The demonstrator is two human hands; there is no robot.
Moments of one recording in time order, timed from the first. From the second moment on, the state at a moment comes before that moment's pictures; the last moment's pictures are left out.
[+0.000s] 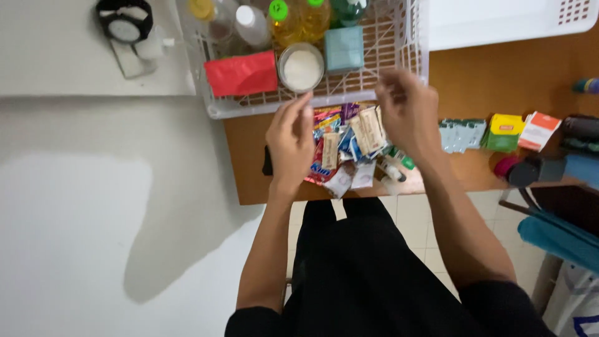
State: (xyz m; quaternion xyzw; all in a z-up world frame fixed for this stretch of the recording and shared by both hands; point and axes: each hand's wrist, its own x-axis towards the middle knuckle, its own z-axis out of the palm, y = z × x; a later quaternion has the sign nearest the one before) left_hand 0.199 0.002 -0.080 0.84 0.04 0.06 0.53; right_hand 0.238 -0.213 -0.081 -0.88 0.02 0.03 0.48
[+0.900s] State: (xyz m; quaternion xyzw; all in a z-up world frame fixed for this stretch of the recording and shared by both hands) left_hand -0.044 0.028 -0.332 0.58 0.30 -0.32 0.68; right_hand -0.034 -0.123 -0.281 -0.98 -0.03 0.00 0.18
